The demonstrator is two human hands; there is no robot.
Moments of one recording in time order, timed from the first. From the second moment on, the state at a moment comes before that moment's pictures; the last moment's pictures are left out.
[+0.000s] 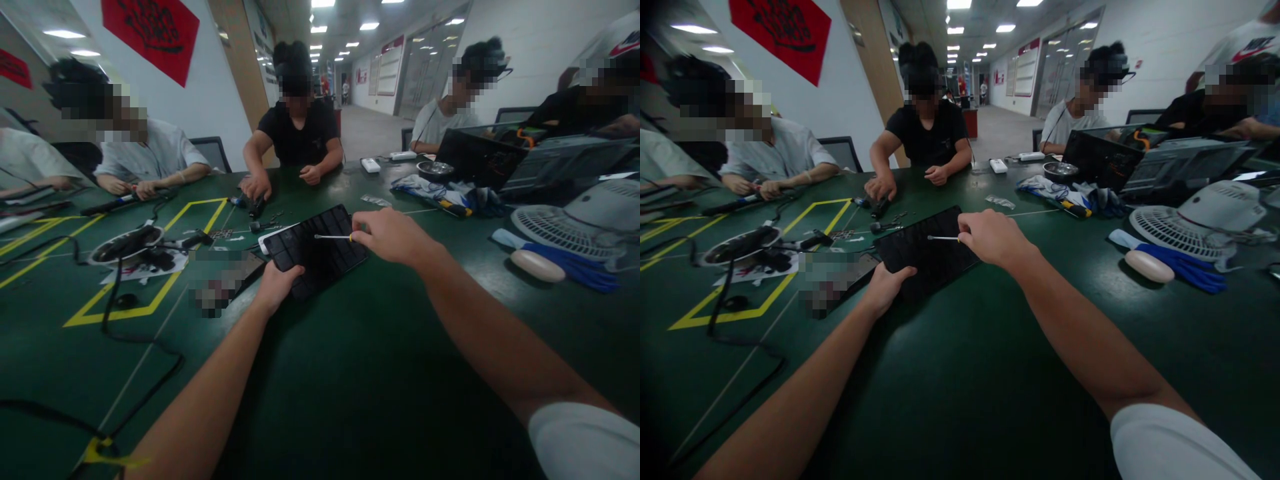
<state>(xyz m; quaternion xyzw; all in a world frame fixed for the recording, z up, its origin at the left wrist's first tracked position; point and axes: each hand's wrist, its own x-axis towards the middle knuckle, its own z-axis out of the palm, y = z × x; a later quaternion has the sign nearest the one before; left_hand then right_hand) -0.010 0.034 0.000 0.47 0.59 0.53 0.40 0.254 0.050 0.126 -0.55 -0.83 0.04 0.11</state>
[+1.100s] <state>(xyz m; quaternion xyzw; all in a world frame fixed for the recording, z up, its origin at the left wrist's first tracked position) -0.015 0.035 -0.009 0.50 0.57 0.52 0.39 0.250 0.041 0.128 -0.57 -0.81 0.00 0.09</state>
